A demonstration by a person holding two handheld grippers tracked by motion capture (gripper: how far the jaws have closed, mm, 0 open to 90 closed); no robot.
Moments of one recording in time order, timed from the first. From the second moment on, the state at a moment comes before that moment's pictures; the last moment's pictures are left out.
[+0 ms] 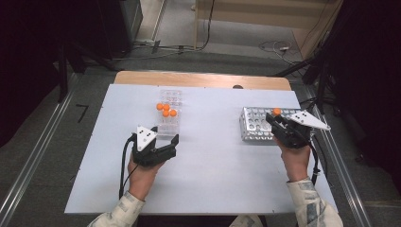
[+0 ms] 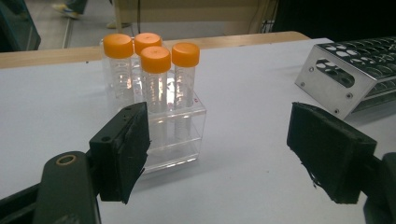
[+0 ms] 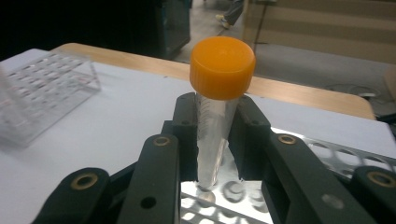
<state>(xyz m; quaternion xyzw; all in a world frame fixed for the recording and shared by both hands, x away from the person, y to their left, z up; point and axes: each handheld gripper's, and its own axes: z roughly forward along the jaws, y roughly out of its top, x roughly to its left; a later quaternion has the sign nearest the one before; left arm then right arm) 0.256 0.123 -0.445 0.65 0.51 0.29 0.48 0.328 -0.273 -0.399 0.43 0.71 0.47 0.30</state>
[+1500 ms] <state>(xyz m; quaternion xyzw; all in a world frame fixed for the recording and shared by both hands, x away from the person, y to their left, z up) 0.235 0.056 -0.425 0.73 0.37 0.24 0.52 0.273 -0.120 -0.442 0.25 0.84 0.46 0.14</state>
